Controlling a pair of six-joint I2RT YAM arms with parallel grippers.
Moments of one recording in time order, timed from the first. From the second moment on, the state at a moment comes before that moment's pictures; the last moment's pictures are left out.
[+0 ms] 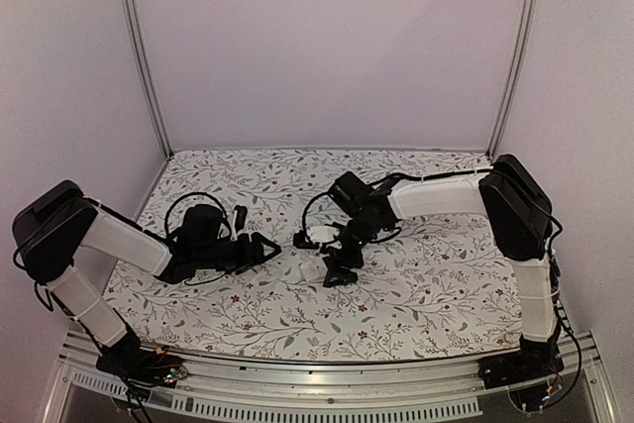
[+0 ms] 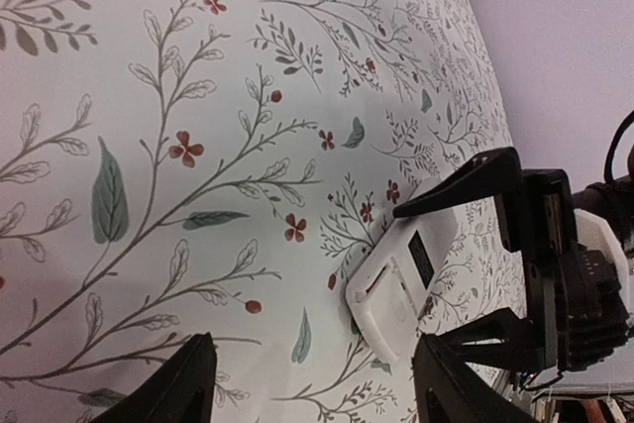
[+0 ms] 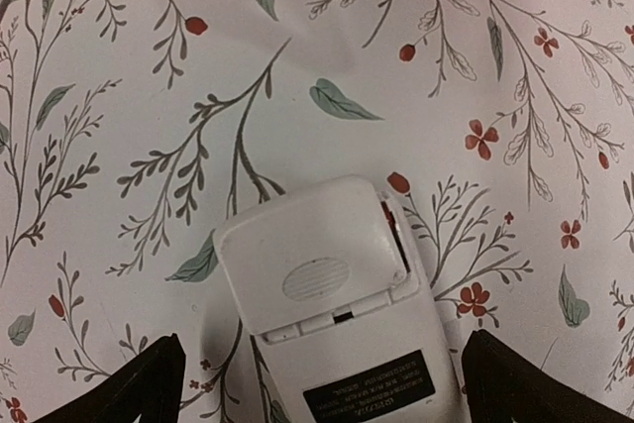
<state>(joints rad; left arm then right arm) -0.62 1.60 0.47 0.54 0.28 -0.82 0.85 2.15 1.52 -0.54 -0.41 -0.75</state>
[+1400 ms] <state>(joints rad) -0.60 1.58 0.40 0.62 0.30 -0.83 0.92 2.15 1.52 -0.58 -0.31 -0.71</state>
